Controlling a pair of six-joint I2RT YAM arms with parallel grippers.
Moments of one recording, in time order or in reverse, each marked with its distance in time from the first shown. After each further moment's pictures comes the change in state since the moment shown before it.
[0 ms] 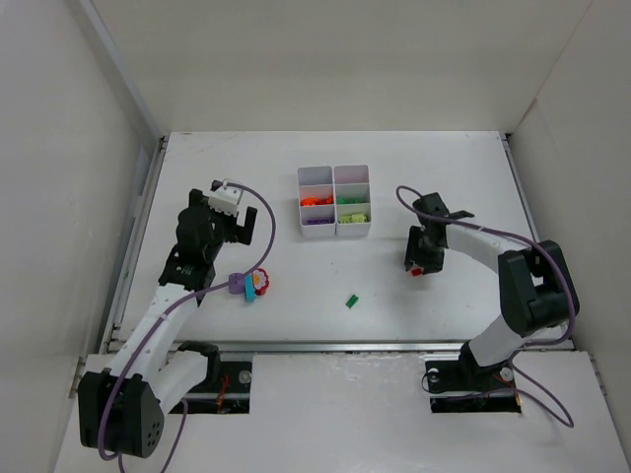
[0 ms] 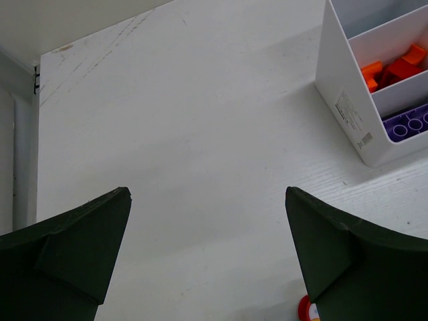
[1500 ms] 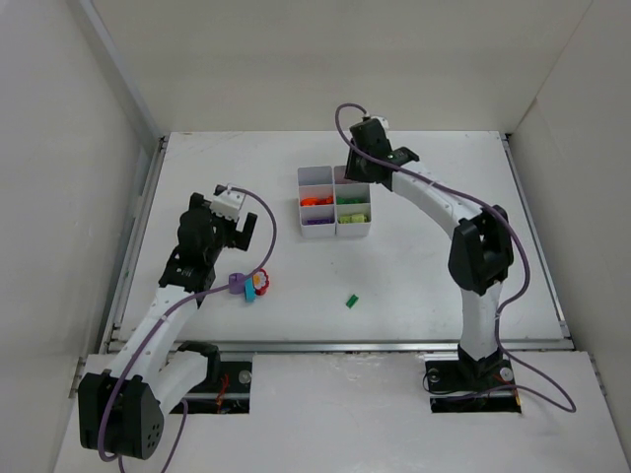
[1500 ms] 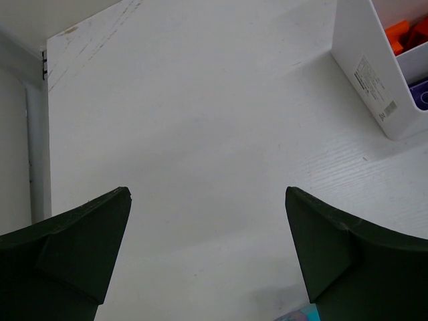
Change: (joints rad) left arm 0.000 -0.009 -0.016 -0.045 -0.032 0.062; right arm 0.239 0.422 0.887 0.086 0.203 0.012
